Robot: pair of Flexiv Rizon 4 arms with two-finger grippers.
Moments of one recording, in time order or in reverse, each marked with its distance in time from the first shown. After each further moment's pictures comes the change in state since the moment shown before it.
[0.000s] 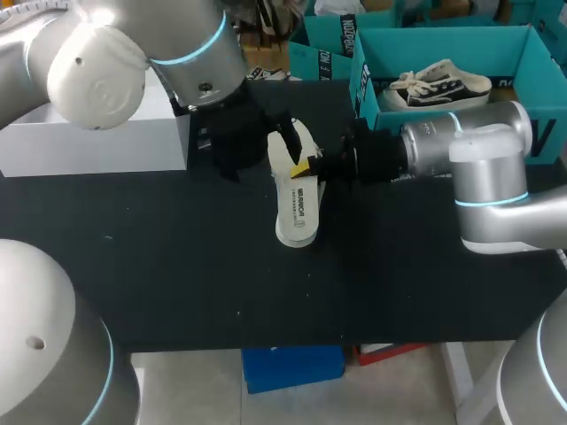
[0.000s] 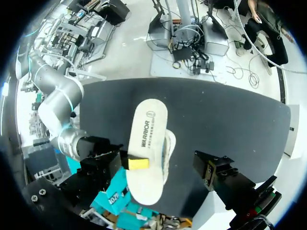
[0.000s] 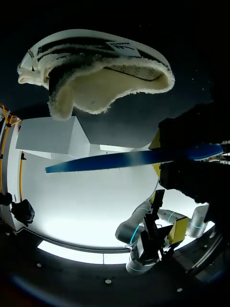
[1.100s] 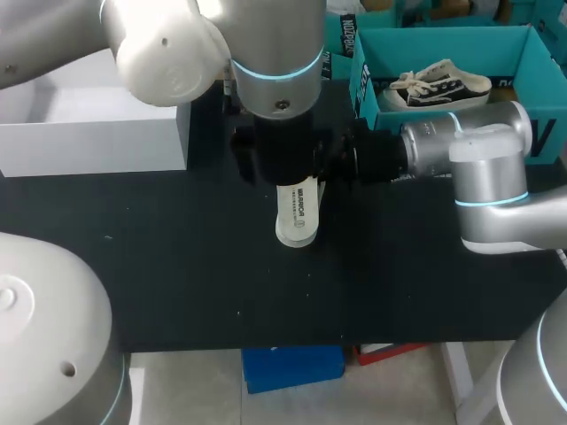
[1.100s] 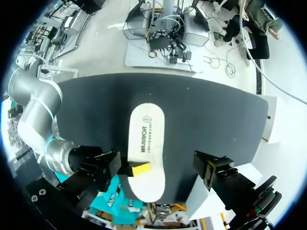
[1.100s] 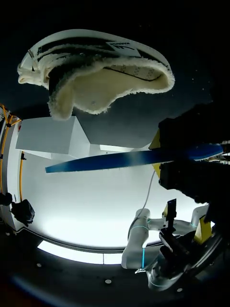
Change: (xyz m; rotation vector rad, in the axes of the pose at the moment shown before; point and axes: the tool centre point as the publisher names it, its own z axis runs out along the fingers) left arm -0.025 -0.026 -0.001 -0.130 0.298 0.073; right arm 0.000 0.000 0.000 0.000 0.000 0.000
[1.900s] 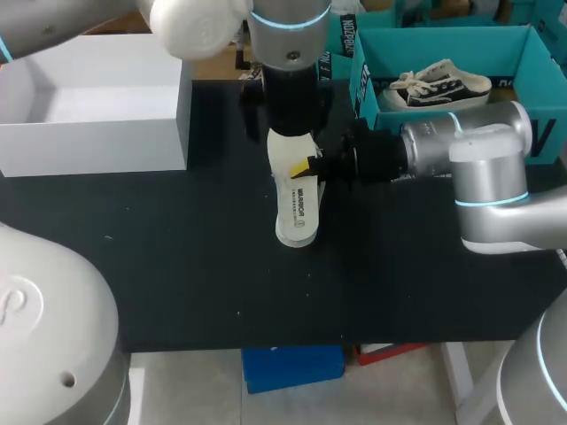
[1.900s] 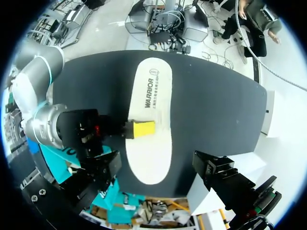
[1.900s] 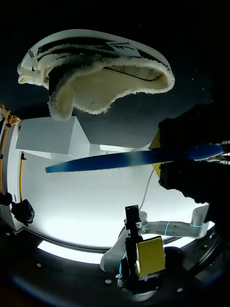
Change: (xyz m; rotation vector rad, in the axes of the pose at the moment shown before) left arm -0.011 0.085 0.019 -0.001 0.040 -0.027; right arm 0.000 0.000 0.000 0.000 0.000 0.000
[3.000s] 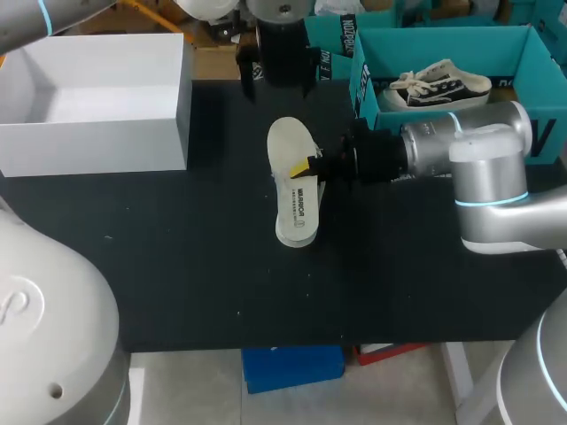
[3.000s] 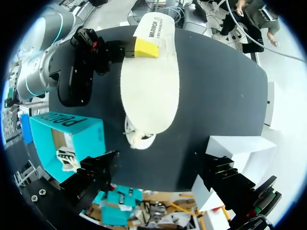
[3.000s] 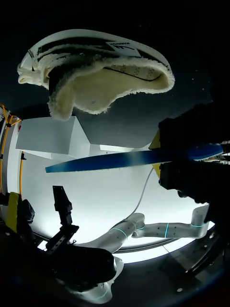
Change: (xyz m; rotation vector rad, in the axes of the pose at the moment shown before) left arm -0.003 0.119 0.049 0.035 0.026 -0.010; right arm 0.000 0.000 0.000 0.000 0.000 0.000
